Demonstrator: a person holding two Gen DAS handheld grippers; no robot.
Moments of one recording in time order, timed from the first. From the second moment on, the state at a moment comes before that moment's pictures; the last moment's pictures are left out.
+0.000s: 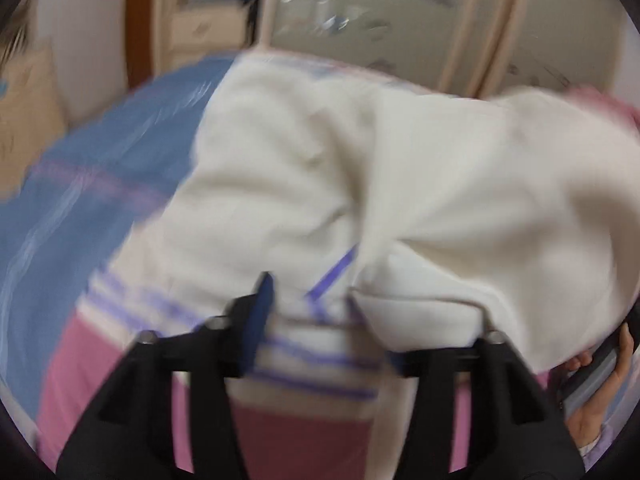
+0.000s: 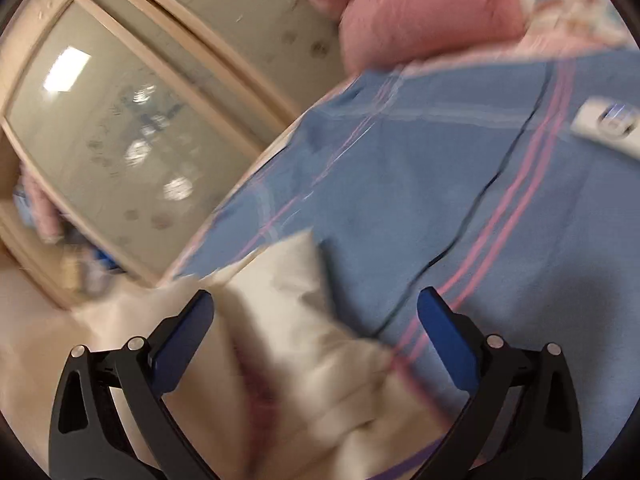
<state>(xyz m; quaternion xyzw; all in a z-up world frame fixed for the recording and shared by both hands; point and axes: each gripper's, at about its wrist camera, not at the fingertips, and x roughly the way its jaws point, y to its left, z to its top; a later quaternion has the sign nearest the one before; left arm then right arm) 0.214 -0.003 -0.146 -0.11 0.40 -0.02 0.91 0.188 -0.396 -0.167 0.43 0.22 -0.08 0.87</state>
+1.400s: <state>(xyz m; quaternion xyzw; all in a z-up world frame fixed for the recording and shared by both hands) 0.195 -0.086 -0.101 0.06 0.32 0.14 0.94 0.235 -0.314 -0.156 0.31 0.37 0.13 0.87</state>
